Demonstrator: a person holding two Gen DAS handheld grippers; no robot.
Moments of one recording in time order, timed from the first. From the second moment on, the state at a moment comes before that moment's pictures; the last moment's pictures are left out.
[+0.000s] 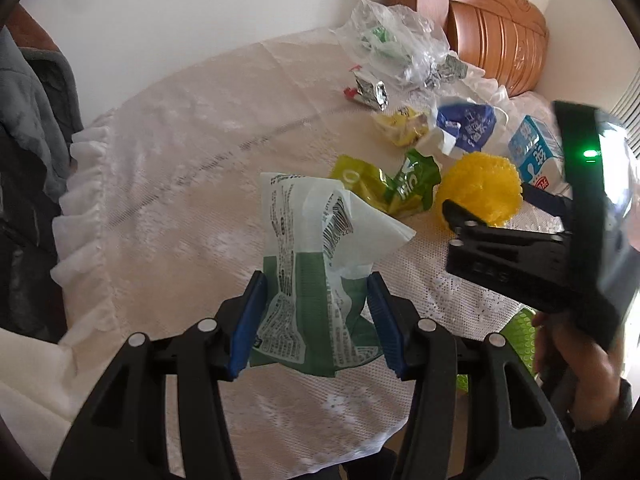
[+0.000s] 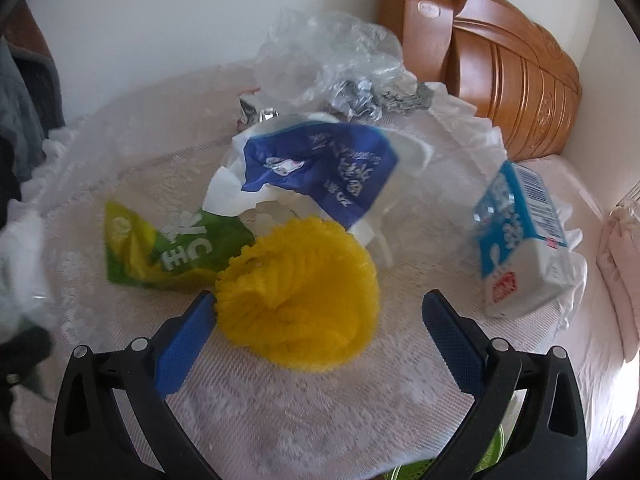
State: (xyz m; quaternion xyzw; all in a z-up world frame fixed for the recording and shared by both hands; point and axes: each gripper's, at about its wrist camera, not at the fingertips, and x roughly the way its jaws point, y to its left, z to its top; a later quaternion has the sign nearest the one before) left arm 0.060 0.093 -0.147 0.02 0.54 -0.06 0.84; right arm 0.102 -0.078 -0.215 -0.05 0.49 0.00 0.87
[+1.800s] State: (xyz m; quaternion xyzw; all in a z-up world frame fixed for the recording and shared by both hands) left arm -0.091 -0.332 -0.198 0.22 0.51 -0.45 0.69; right arm -0.276 -0.412 -0.155 0.24 0.43 -0.31 0.82
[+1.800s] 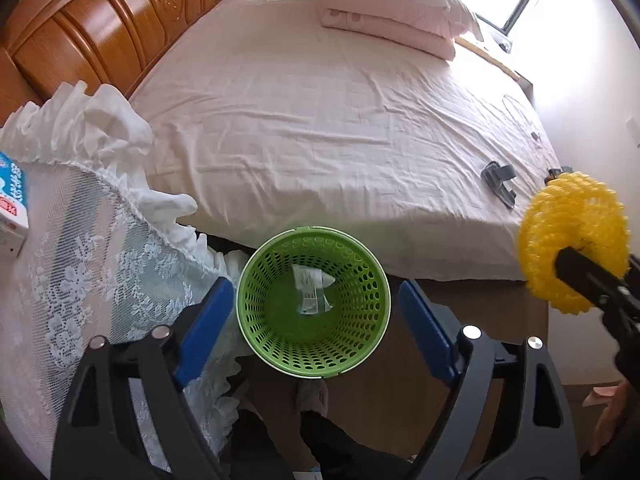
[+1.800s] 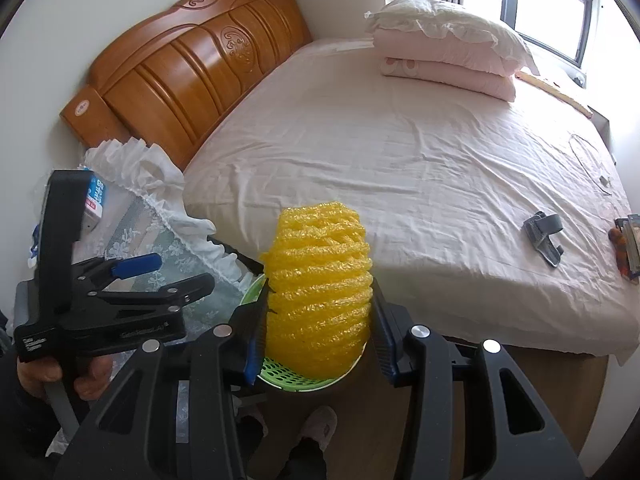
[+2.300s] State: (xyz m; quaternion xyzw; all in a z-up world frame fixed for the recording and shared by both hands) left arm -0.061 -0.240 -0.111 0.18 0.46 -0.41 0.77; right arm -0.198 -0.388 -0.230 0.24 0.49 -0.25 0.80
